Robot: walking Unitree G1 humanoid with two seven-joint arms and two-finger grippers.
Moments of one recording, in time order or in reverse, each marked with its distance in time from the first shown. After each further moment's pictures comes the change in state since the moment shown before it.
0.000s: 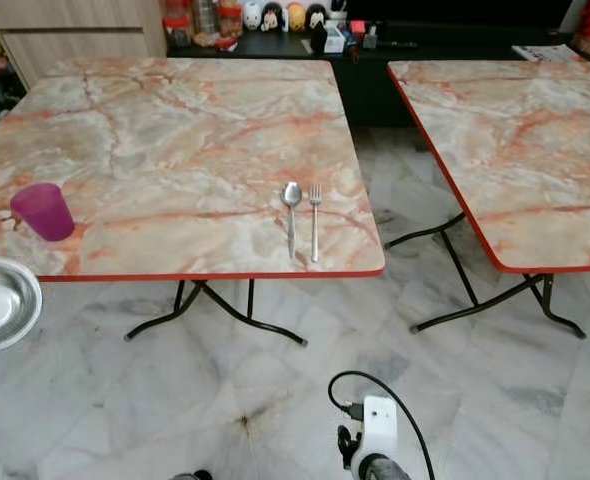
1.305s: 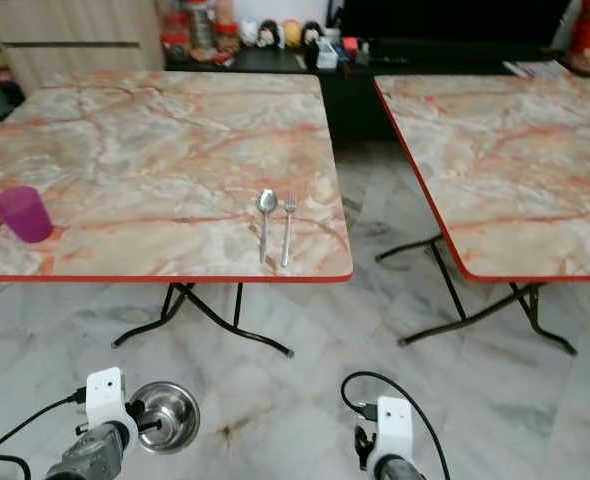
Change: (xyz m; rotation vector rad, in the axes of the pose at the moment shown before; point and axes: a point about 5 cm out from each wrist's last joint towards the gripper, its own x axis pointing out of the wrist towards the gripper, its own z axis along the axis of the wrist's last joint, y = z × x) left arm -0.049 -0.097 -0.168 0.387 0.679 -0.157; right arm -0.001 -0.016 0.005 -0.045 -0.010 -0.062
